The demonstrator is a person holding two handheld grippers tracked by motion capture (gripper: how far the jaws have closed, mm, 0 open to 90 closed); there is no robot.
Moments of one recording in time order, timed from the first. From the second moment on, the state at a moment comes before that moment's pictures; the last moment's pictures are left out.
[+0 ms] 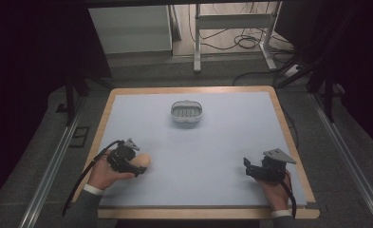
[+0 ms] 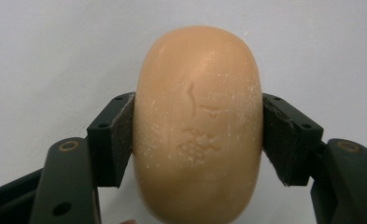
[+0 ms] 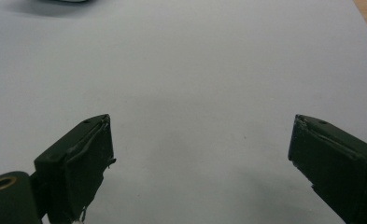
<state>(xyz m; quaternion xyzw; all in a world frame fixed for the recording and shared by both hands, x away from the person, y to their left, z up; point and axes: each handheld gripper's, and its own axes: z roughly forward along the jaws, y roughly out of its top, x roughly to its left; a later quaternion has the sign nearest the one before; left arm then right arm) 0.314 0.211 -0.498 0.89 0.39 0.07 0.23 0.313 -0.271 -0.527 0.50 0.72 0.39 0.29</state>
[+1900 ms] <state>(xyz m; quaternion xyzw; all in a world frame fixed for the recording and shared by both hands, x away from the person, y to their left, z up) 0.335 0.185 -0.484 0.89 0.37 0.08 0.24 0.314 -0.270 -0.528 0.51 0.72 0.38 0.29</state>
